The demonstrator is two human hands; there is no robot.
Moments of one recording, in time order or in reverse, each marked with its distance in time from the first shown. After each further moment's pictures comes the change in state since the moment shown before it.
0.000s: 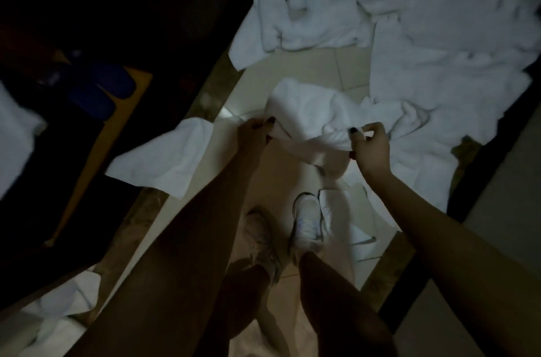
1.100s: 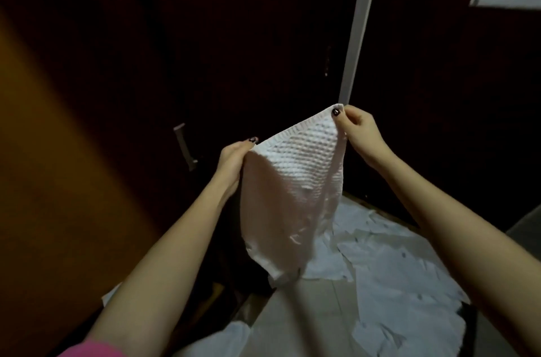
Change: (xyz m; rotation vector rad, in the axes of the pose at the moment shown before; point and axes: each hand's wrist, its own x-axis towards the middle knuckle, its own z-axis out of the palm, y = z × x) left_hand -0.416 0.560 -0.227 -0.357 -0.058 0.752; right_hand -0.298 -0.646 -0.262 0.132 -0.146 -1.150
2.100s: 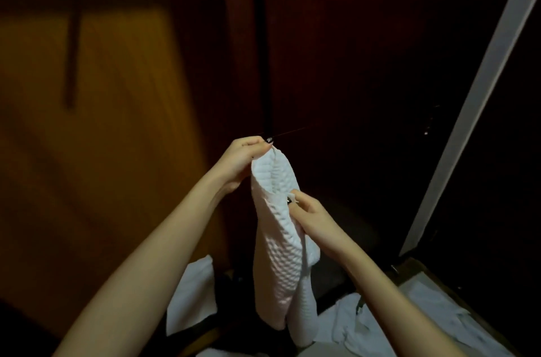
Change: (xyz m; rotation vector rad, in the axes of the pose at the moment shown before) left_hand -0.083 0.134 -0.046 0.307 0.101 0.177; right_hand -0.055 -0.065 0.124 0.428 -0.741 0.054
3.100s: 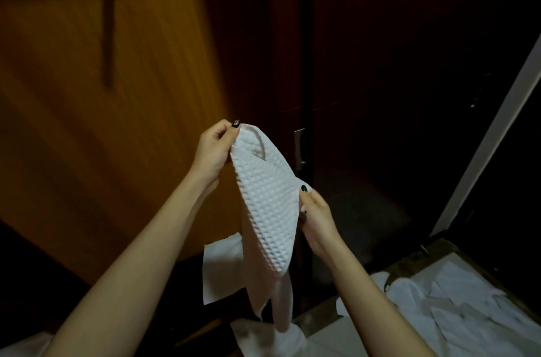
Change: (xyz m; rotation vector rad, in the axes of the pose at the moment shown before) left_hand -0.054 -0.038 -0.102 0.043 0.337 0.163; right_hand 0.019 0.046 0.106 0.506 0.341 0.271
